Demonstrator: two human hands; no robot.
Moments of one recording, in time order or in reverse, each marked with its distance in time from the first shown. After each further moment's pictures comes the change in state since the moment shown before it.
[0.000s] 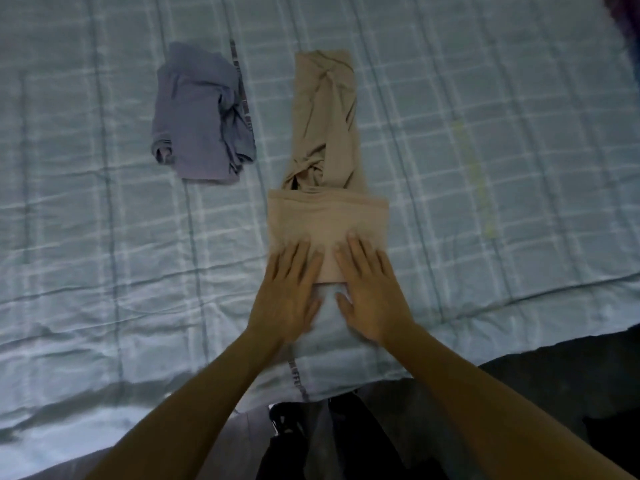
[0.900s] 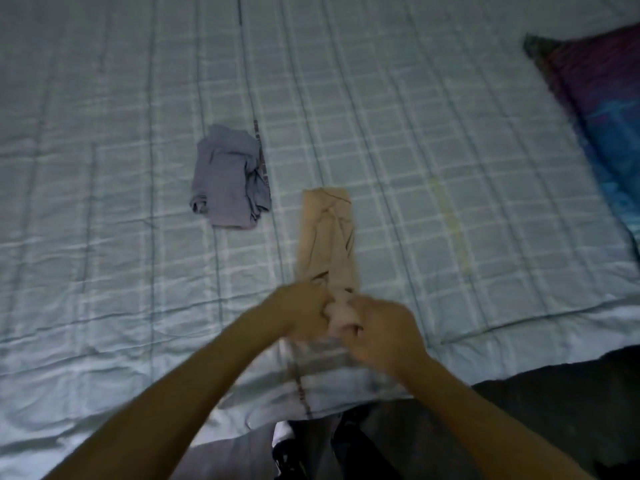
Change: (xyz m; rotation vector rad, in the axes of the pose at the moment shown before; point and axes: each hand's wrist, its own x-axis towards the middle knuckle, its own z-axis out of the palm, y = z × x) left_hand 0.033 0.039 -0.156 -0.207 -0.532 -0.011; right_hand -0.032 -0.029 -0.097 0.140 0.215 0.045
